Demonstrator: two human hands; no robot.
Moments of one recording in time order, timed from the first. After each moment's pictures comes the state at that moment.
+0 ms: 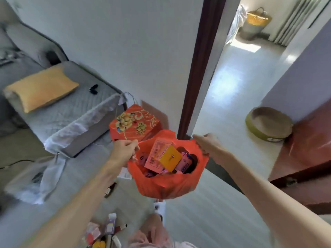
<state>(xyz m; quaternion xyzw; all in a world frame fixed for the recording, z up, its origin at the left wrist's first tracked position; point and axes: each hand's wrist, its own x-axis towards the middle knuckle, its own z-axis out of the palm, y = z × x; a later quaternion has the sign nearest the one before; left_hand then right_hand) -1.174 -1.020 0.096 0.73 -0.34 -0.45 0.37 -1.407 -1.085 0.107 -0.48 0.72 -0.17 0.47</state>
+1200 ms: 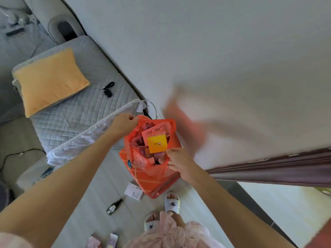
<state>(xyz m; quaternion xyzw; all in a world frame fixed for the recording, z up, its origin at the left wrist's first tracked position) -0.956 -1.467 0.031 0.84 -0.40 -0.33 0.17 -1.157 -1.456 0.024 -0.36 0.60 -0.05 0.71</state>
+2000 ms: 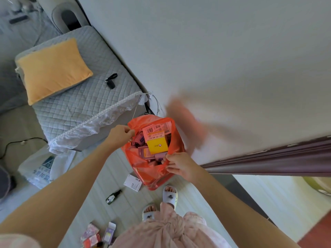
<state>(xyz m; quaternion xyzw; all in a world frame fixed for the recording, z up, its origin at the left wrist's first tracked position) -0.962 -1.405 0.007 0.83 -0.37 -0.38 0.15 -1.178 -1.431 0.003 -0.33 0.58 0.01 0.74</state>
